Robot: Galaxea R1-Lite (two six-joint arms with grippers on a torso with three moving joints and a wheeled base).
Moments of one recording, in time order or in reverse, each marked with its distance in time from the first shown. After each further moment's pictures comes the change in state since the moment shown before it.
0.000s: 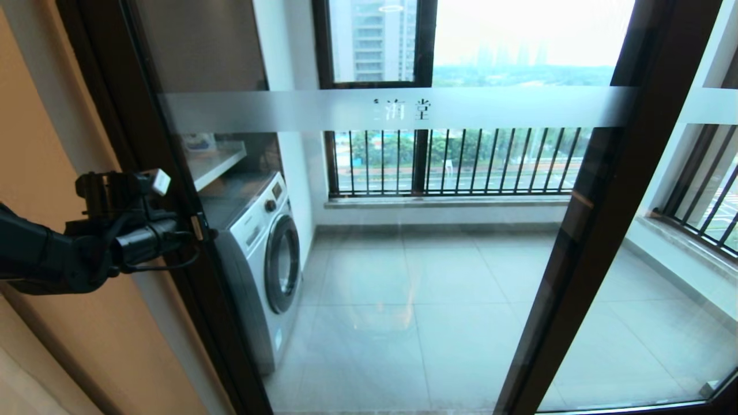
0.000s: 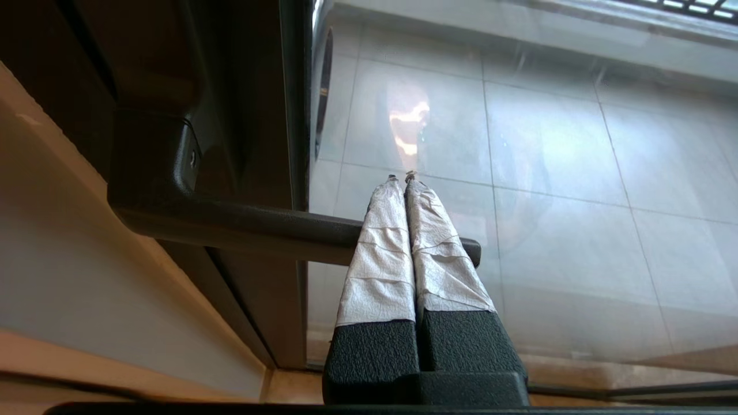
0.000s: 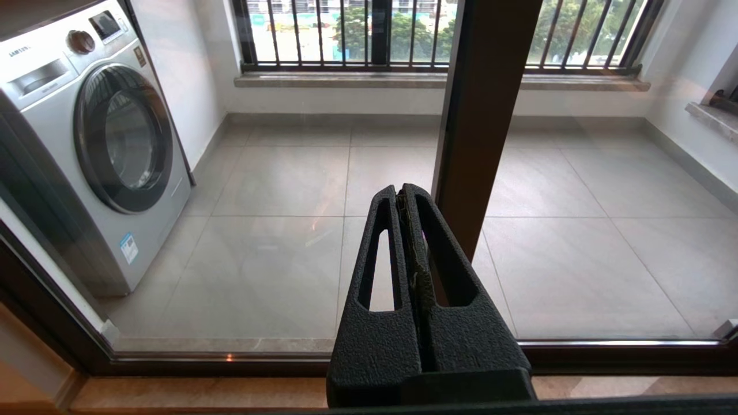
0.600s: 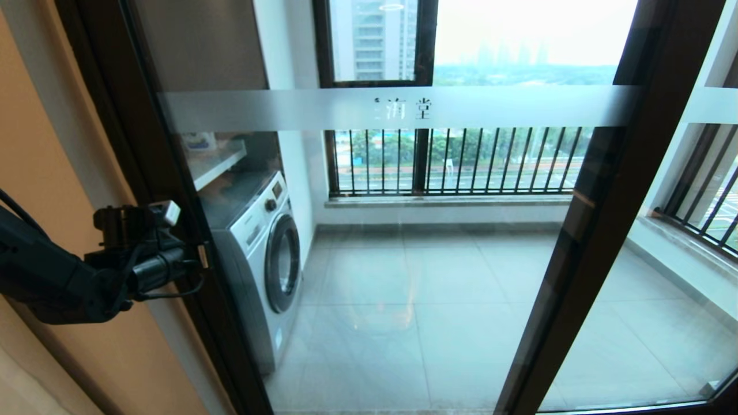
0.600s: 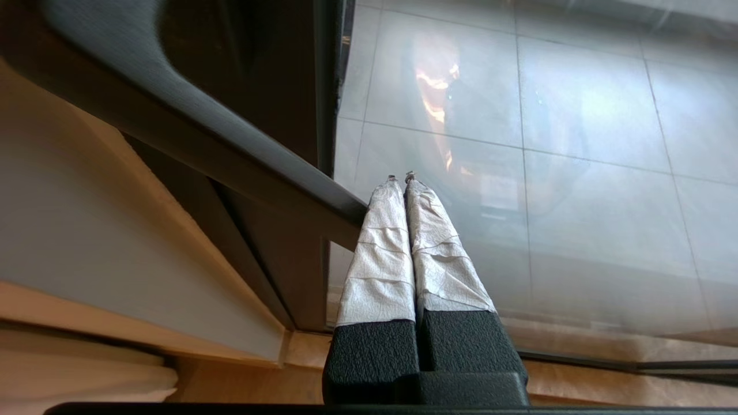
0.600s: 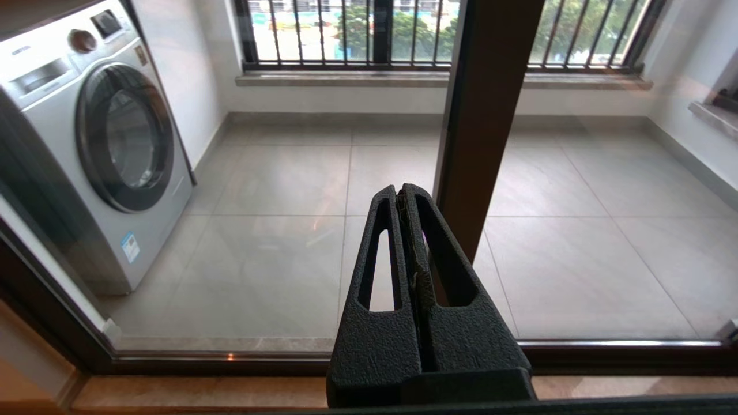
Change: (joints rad) left arm 0.000 0.069 0.126 -0.169 0.030 0.025; right arm 0.001 0.000 0.000 0.000 0.000 0.000
